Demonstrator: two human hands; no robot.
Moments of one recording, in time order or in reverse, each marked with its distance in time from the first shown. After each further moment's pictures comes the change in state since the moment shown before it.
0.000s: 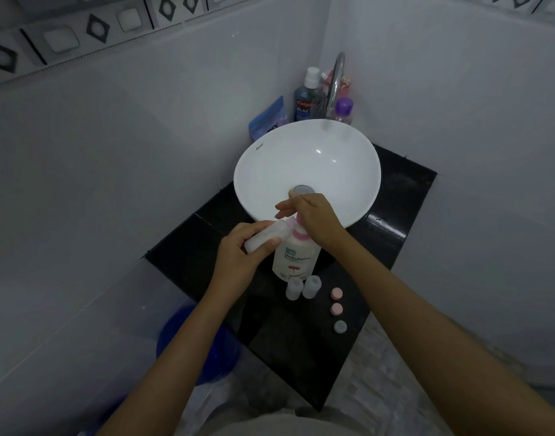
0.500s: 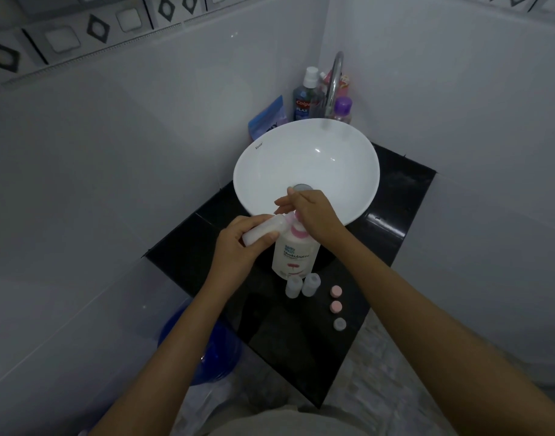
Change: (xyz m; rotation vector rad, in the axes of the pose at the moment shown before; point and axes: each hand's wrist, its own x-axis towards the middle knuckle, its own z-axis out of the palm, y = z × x) left_hand 0.004 0.004 -0.002 0.026 -0.006 0.042; right_hand -0.002 -0.001 0.000 0.027 0.012 -0.025
